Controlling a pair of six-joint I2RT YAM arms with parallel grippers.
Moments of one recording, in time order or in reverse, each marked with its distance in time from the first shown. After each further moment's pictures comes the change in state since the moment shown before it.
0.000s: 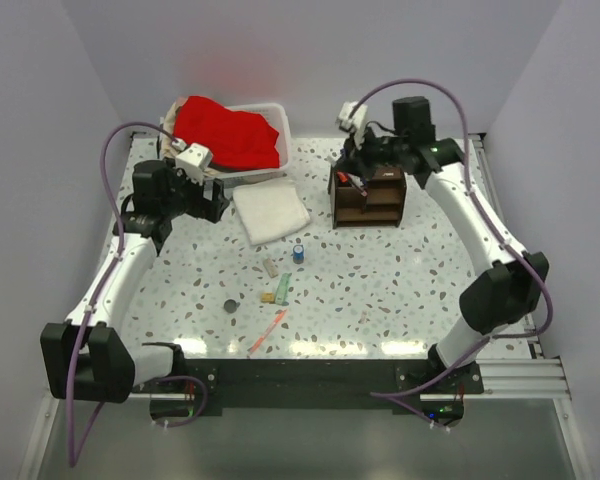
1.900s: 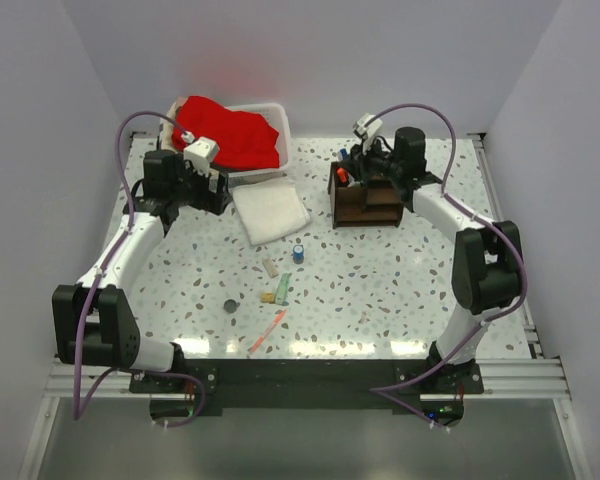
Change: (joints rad) left arm 0.000 0.179 0.091 0.001 -0.005 0.014; right arm -0.098 0.134 -0.407 0.851 0.079 0.338
